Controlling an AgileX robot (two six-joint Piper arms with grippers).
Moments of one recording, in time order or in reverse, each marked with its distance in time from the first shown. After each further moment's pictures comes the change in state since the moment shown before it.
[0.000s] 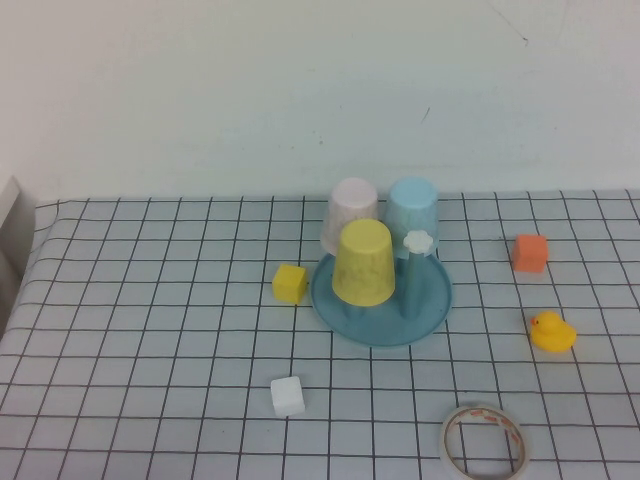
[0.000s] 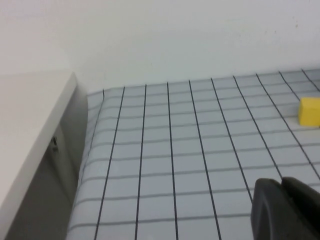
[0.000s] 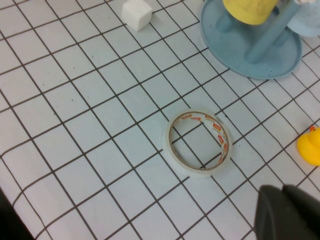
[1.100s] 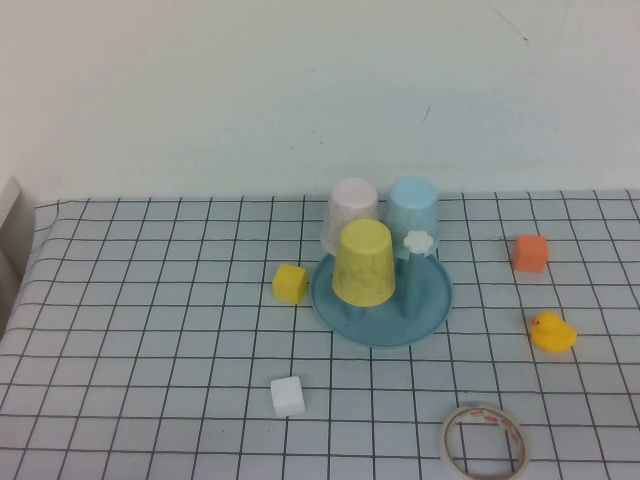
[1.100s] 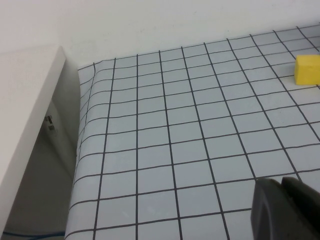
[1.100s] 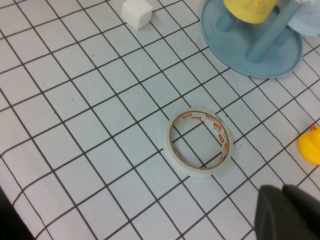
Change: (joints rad) right arm 0.000 0.000 0.002 0.002 -0.001 0.000; left arm 0.003 -0.005 -0.002 -0.082 0.117 0.133
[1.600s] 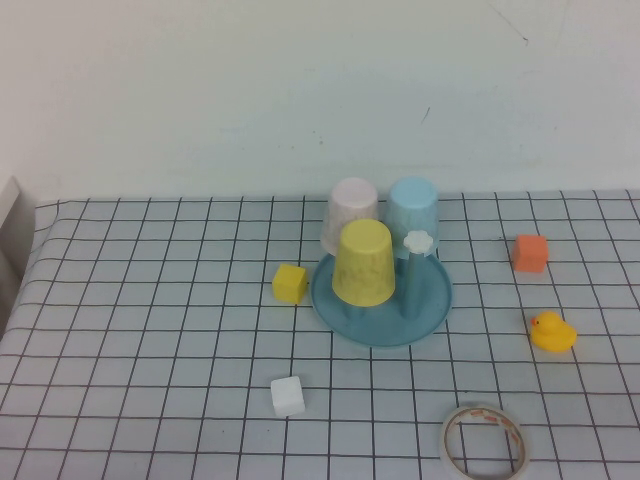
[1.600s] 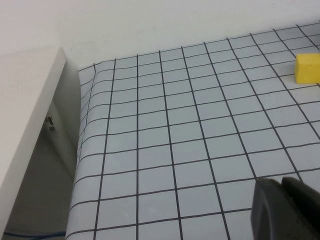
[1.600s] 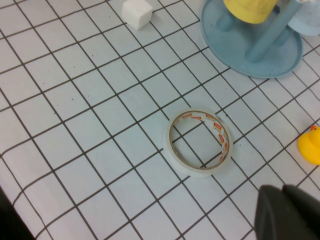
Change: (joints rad) right arm 0.000 0.000 0.000 0.000 0.000 0.000; left arm 0.000 0.000 0.000 0.000 0.000 0.016
